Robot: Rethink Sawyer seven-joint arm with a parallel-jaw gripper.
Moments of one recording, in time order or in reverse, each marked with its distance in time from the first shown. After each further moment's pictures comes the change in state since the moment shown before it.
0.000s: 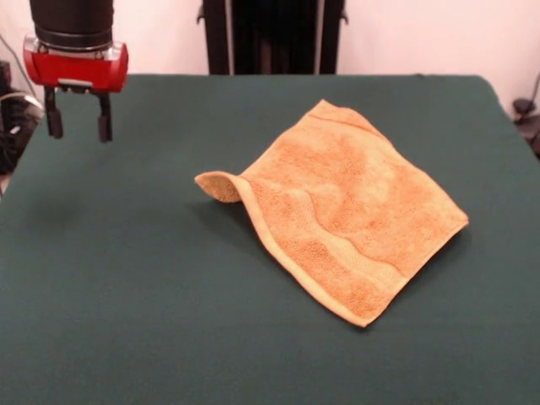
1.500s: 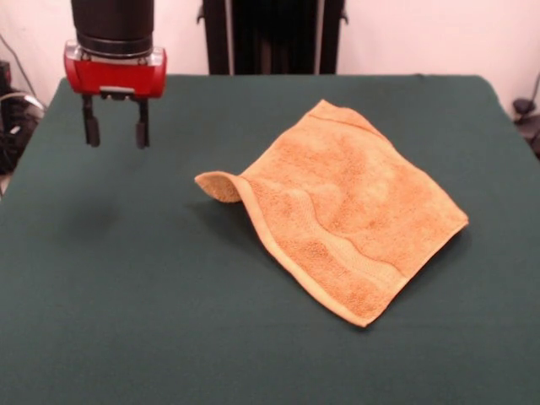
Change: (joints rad) arm 0.072 0.000 0.003 0.009 -0.010 0.000 0.000
